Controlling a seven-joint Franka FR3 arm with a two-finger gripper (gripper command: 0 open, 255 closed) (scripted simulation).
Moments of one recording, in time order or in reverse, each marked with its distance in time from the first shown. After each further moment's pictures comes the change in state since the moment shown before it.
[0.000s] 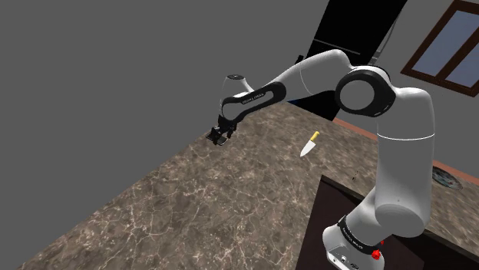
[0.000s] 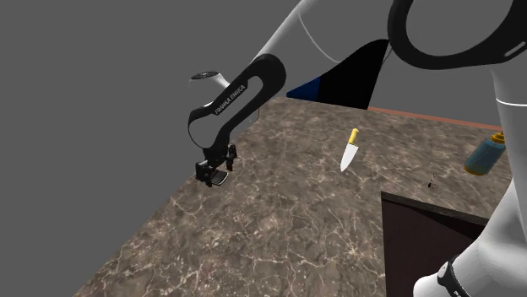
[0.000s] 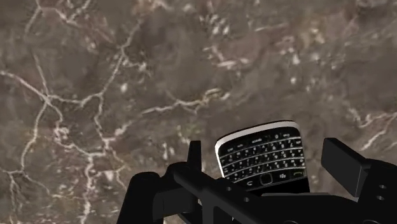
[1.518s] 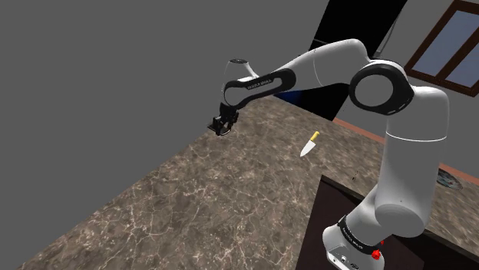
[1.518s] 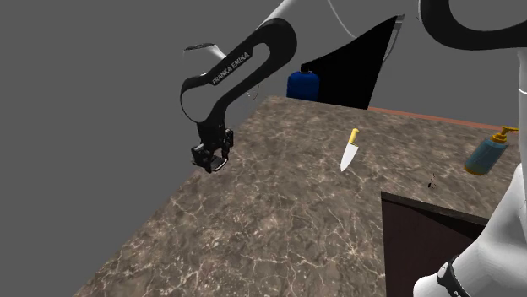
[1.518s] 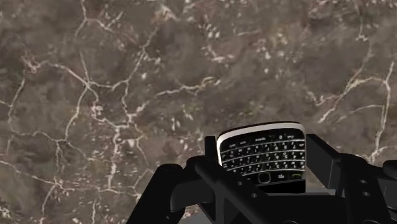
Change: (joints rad) arm -0.003 -0.099 0.006 0.019 0.009 -0.116 -0.003
